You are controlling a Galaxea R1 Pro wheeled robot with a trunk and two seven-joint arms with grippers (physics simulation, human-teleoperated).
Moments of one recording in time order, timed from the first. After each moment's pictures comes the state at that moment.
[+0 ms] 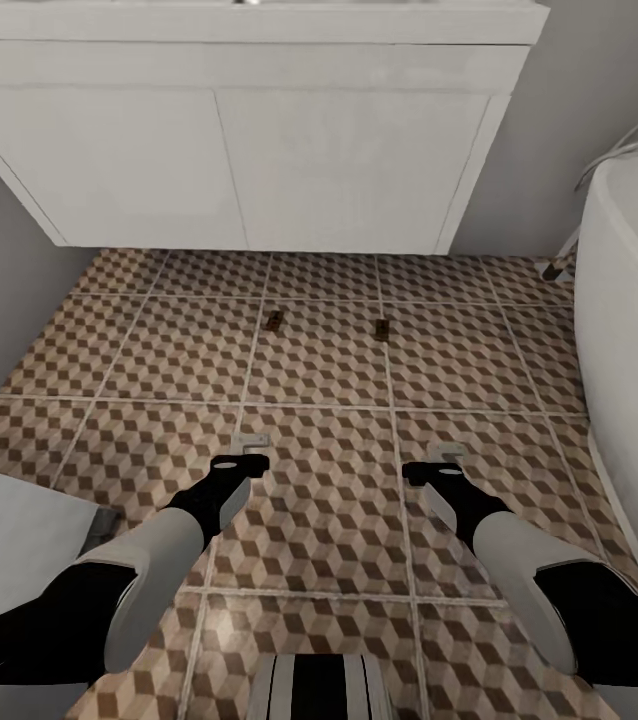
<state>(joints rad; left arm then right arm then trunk) -1.05 -0.15 -0.06 -0.21 0.05 0.13 0.25 -1.04 0.01 0.18 -0.18 -0.18 0.13 -0.20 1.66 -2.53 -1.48</state>
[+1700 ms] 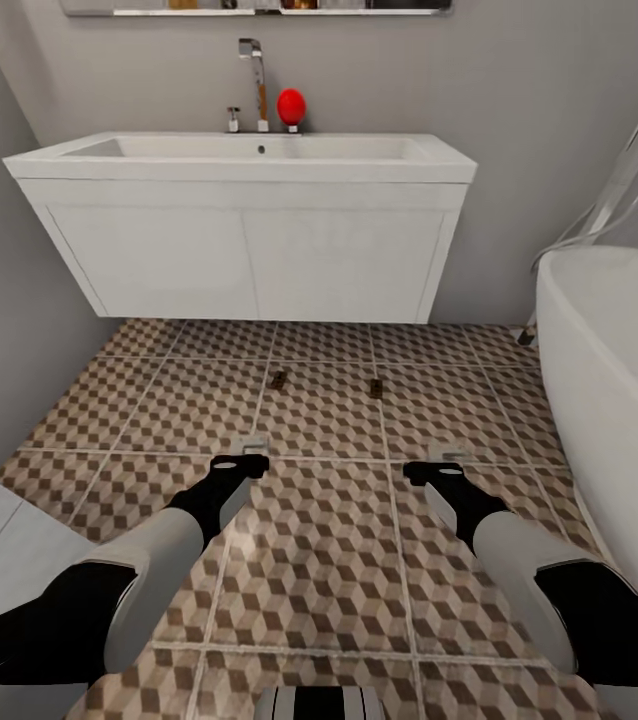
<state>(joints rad) -1.05 -0.15 -0.06 -0.21 0.05 0.13 0.25 -1.04 0.01 0.18 -0.18 -0.18 0.12 -0.21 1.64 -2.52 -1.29</state>
